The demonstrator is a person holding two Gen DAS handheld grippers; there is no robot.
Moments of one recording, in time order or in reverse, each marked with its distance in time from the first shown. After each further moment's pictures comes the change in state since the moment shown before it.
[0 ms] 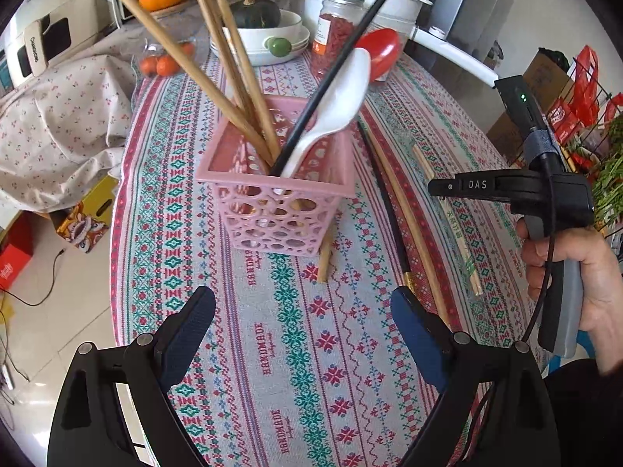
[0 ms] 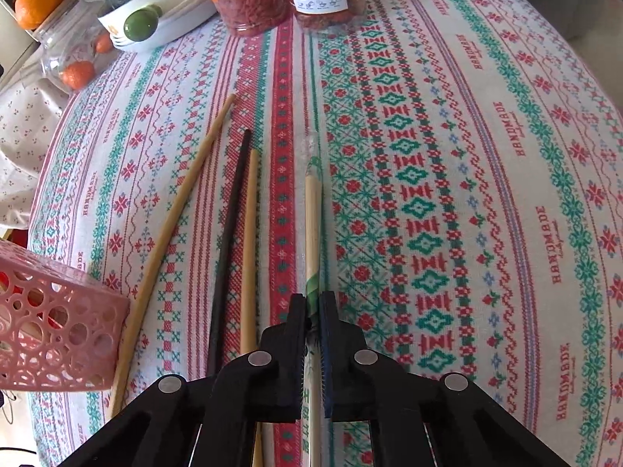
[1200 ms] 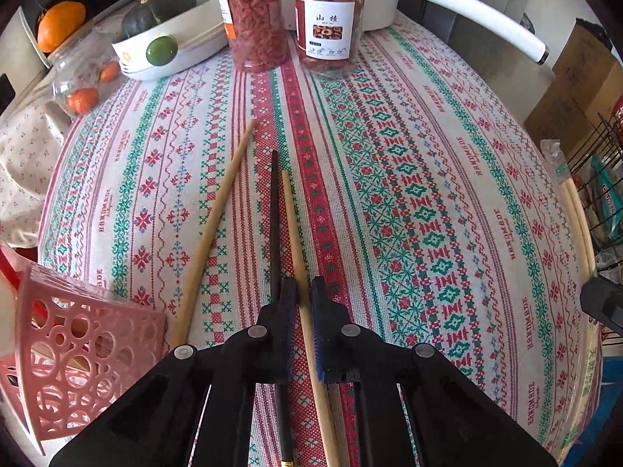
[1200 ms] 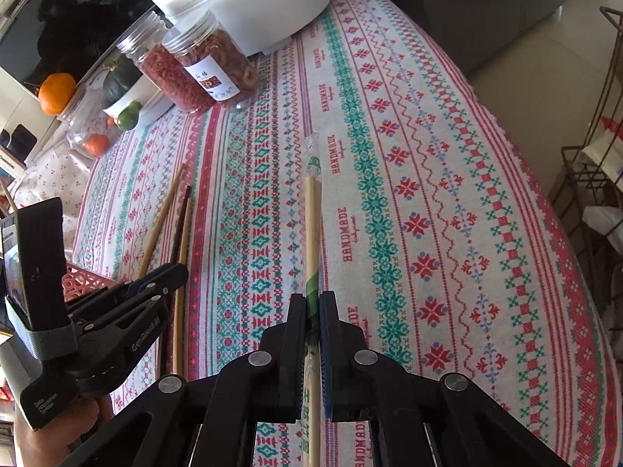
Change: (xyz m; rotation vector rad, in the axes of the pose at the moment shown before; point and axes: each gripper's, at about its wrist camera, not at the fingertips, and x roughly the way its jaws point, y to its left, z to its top) left arm 0.127 -0.109 0.095 0.001 0.073 0.155; right arm -0.093 -0.117 -0.015 0.095 -0.086 0.139
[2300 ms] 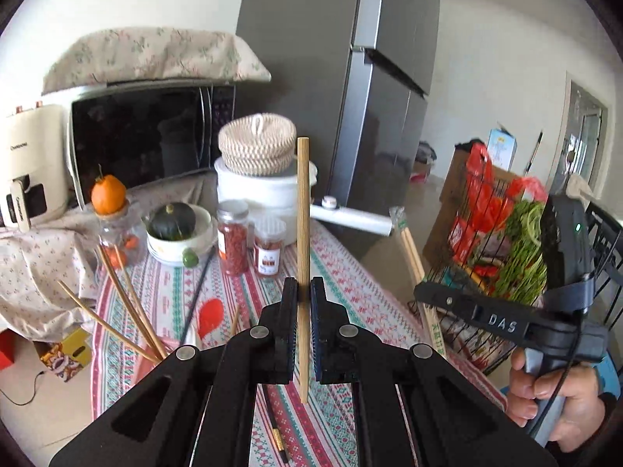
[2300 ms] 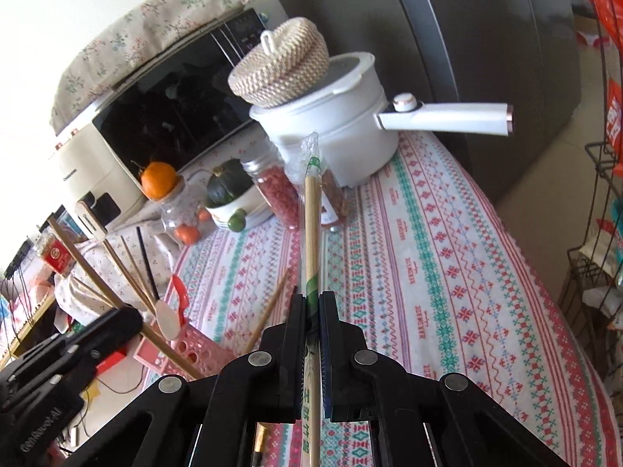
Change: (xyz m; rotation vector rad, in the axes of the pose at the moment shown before) left arm -0.264 0.052 -0.062 0.044 -0.685 -0.289; right arm -0.111 0.066 -0.022 -0.079 -0.394 0.114
